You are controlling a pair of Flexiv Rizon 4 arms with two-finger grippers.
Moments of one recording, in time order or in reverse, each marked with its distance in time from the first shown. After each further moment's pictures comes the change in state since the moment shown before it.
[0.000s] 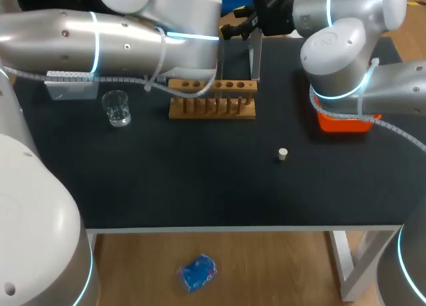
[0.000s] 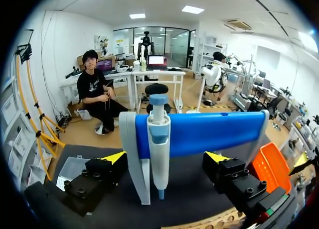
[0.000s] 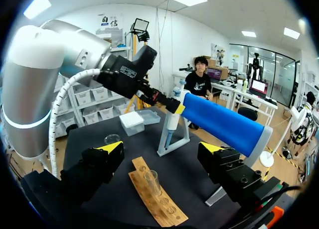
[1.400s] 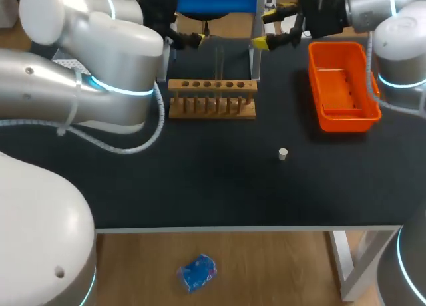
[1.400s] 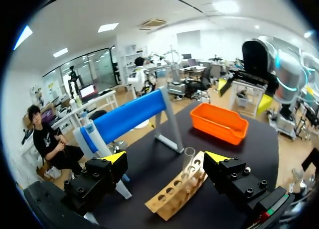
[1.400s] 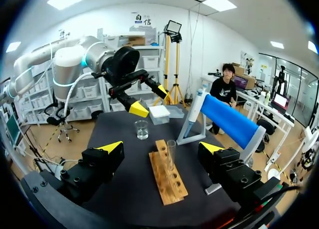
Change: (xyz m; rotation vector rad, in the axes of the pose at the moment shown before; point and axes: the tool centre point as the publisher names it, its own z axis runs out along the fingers) left arm 0.069 0.063 -0.126 0.092 0.501 0.542; right arm 0.014 -0.022 -0.098 0.010 0.247 -0.151
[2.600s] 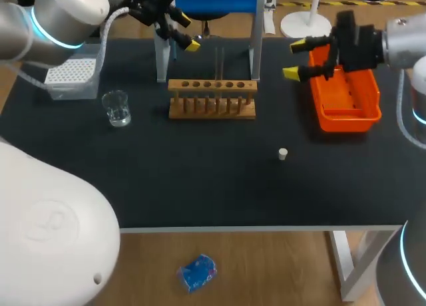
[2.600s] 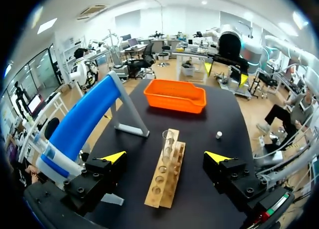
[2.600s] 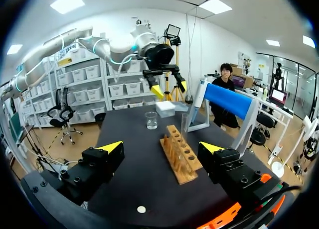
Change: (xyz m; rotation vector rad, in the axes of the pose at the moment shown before) left arm -0.001 0.010 0.022 -0.190 0.471 0.226; right arm 0.049 -0.069 -0.056 -0.053 -0.005 0.033
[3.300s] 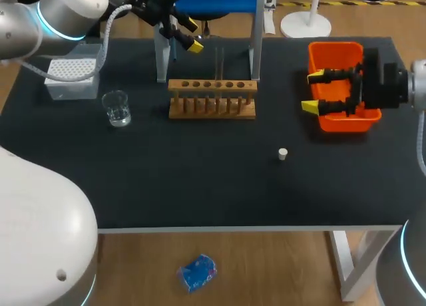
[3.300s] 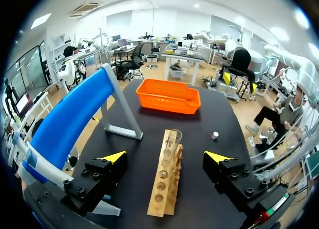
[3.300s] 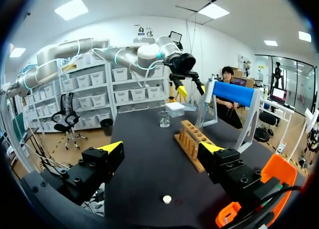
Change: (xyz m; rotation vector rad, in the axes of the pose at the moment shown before) left arm -0.015 0.008 0.025 0.036 0.106 0.005; right arm 0.061 -0.040 -0.033 -0.069 0.021 0.020
